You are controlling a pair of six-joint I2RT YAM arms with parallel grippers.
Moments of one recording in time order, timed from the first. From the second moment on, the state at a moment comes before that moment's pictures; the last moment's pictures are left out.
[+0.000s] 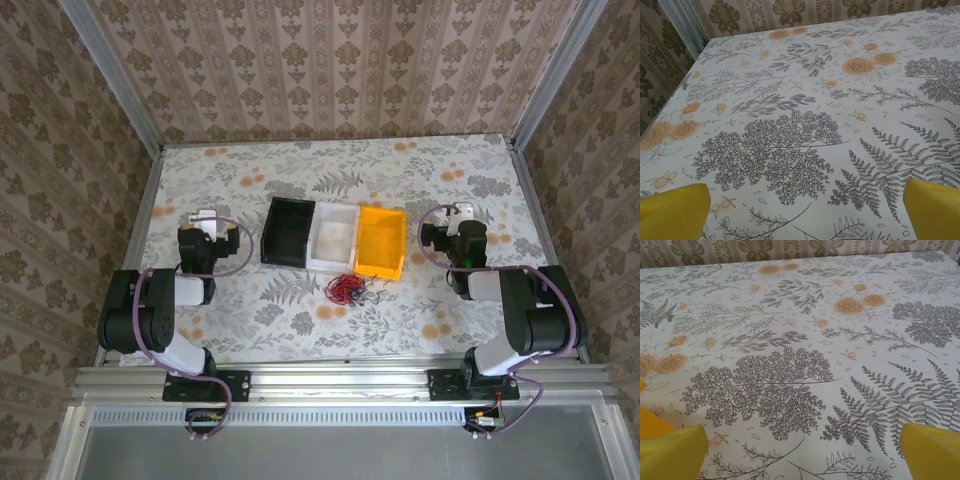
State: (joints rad) left arm -0.04 1.54 0.37 0.82 -0.06 0.10; right arm 0.00 1.53 0.41 0.73 0.04 0.04
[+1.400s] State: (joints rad) left arm -0.03 1.54 0.37 0.82 -0.06 0.10; right arm 0.00 1.53 0.41 0.73 0.03 0.04
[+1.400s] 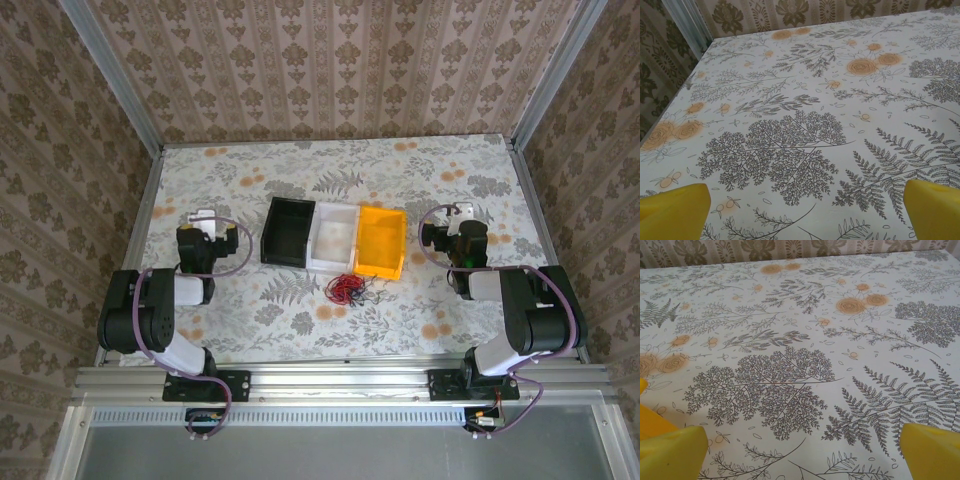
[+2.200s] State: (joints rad) left arm -1.08 1.20 0.52 -0.01 -0.36 -0.22; right arm 0.64 1.07 0.69 -0.40 0.29 0.54
